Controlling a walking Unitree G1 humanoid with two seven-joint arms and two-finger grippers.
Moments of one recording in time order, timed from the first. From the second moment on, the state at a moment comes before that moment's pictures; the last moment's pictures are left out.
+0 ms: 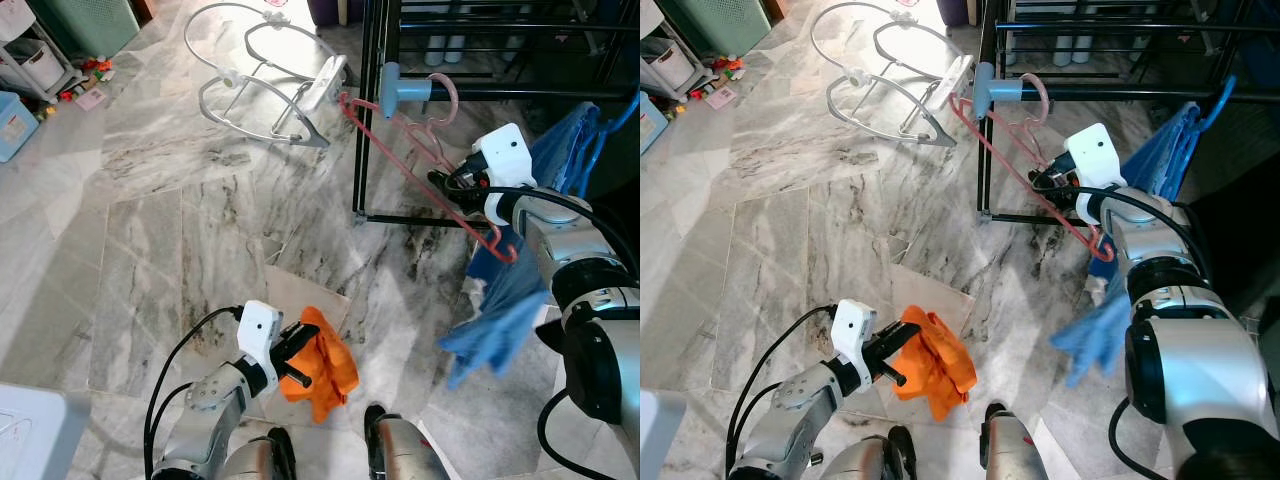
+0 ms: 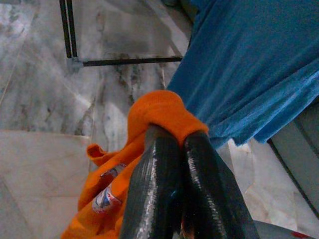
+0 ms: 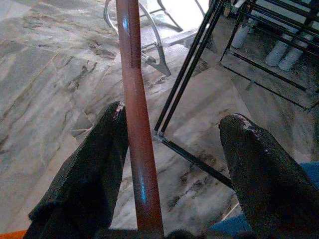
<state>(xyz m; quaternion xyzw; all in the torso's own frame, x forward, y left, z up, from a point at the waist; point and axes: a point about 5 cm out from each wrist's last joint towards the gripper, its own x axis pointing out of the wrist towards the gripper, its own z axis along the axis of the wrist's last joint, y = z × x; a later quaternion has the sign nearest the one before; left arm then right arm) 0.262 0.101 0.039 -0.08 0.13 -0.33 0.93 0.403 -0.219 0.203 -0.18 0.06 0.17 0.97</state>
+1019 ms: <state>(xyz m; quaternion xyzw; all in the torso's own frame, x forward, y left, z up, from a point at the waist) 0.269 0.102 0.038 -0.07 0.12 -0.31 0.94 0.399 -0.219 0.203 -0.07 -0.03 0.13 0.99</state>
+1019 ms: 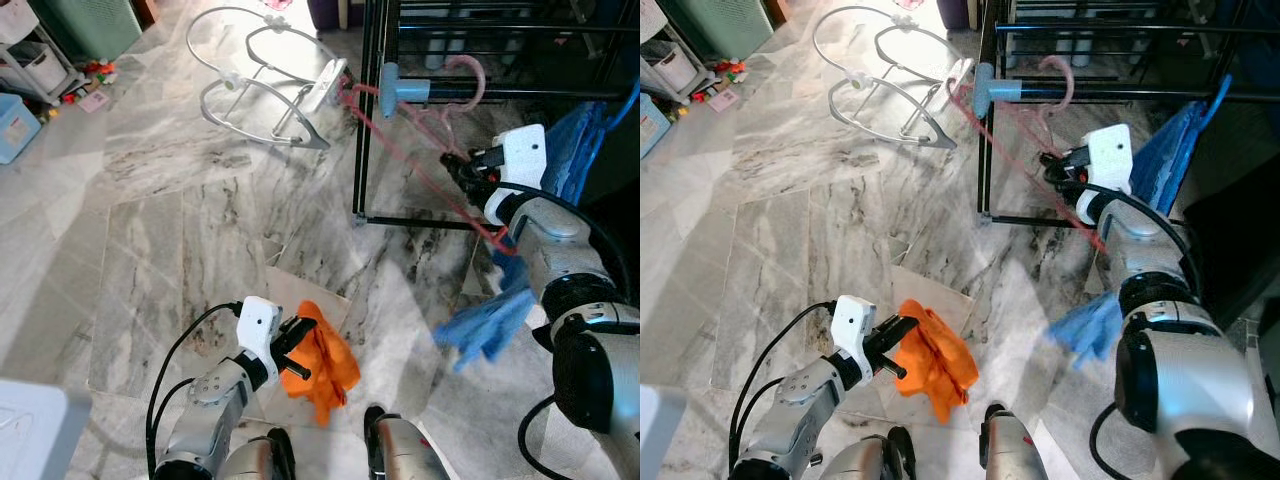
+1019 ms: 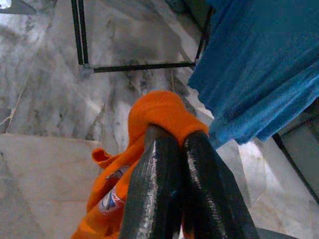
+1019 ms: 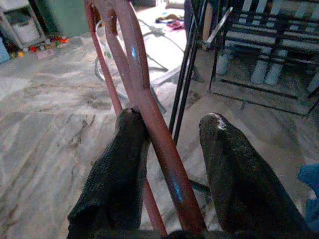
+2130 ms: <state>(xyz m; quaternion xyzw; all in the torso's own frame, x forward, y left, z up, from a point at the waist) 0.272 0.099 0.038 -0.06 0.12 -0.32 0.94 0.403 -0.193 0.208 -0.05 -0.05 0.16 0.98</state>
